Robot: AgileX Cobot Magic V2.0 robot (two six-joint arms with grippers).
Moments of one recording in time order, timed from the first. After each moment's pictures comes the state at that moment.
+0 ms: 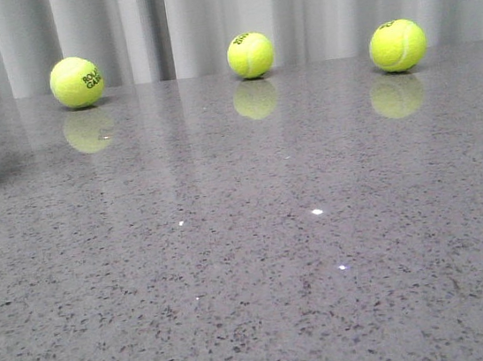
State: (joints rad) left arm -0.05 0.00 0.00 0.10 -0.01 -0.11; right arm 0.25 0.26 -0.49 -0.27 0.42 0.20
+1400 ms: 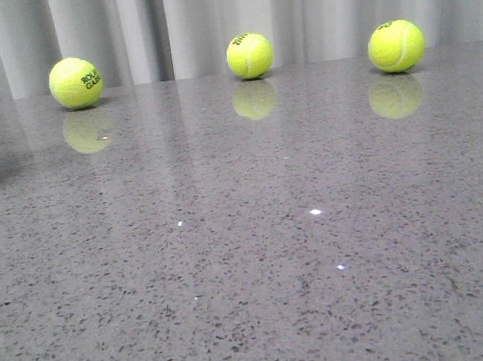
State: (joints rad) left arm -0.05 0.00 0.00 0.09 -0.01 -0.11; right arm 0.25 0.26 -0.49 -0.27 0.42 0.20
